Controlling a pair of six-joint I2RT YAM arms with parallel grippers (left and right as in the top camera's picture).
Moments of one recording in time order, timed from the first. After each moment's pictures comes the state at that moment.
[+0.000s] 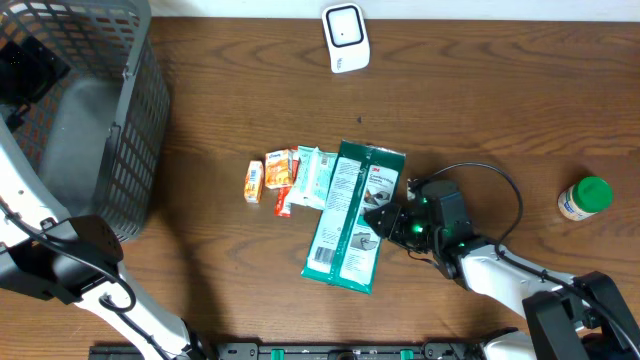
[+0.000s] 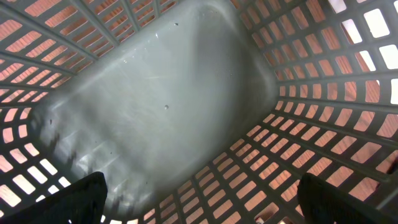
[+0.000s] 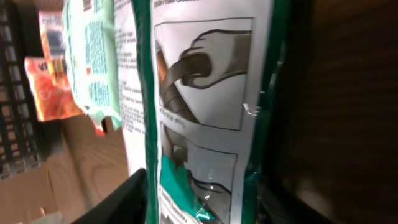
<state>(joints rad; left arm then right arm) 0.53 2.06 2.45 -1.55 0.11 -0.36 0.37 1.49 0.39 0.23 -0.47 0.87</state>
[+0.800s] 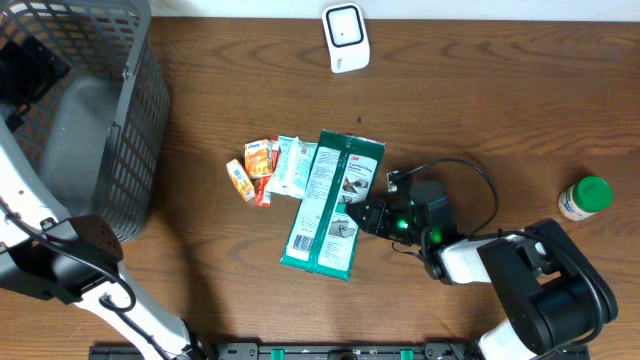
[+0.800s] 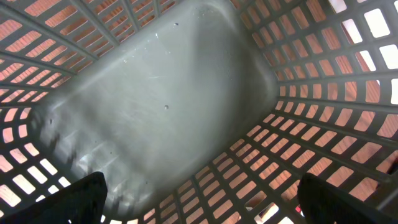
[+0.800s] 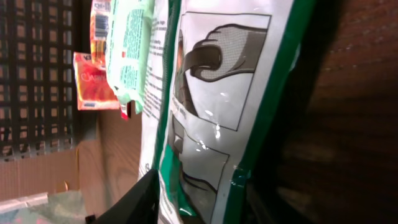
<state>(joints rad) 0.53 2.06 2.45 -1.55 0.11 -0.36 0.42 1.76 0.38 0.73 -0.57 0.89</state>
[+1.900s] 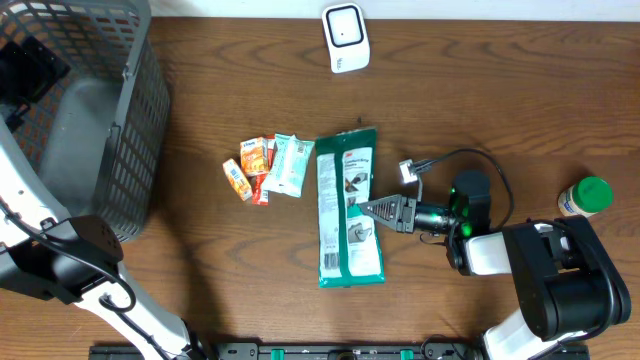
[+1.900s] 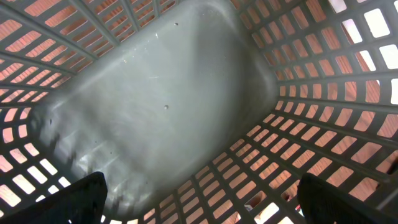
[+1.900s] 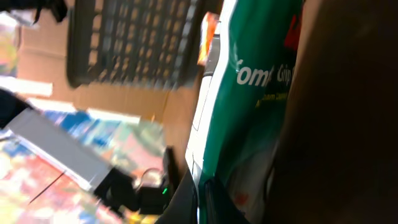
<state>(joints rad) 0.53 2.06 2.45 -1.55 0.11 -0.36 0.18 1.78 0.37 0.97 -1.20 0.86</state>
